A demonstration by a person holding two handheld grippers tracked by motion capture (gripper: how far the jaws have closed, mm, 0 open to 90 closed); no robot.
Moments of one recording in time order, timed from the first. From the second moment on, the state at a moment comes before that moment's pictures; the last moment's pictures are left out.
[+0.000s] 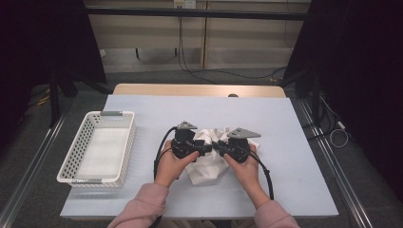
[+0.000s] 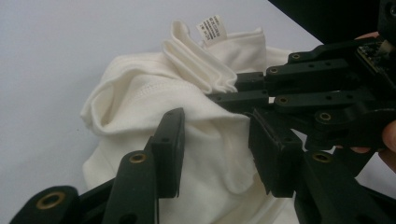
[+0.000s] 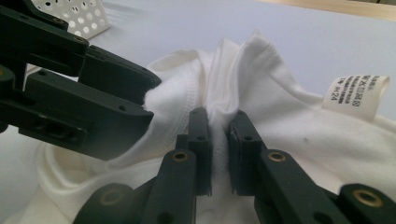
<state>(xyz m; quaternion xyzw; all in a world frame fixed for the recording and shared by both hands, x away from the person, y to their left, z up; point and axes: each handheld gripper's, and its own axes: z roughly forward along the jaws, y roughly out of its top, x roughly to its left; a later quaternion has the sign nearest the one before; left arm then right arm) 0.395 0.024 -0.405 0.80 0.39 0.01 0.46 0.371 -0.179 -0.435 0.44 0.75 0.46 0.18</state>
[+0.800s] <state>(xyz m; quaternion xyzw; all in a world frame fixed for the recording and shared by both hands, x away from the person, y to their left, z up) 0.387 0.007 -0.411 0.84 0.34 0.03 0.43 0.375 -0.191 -0.431 0.47 0.71 0.48 0.18</state>
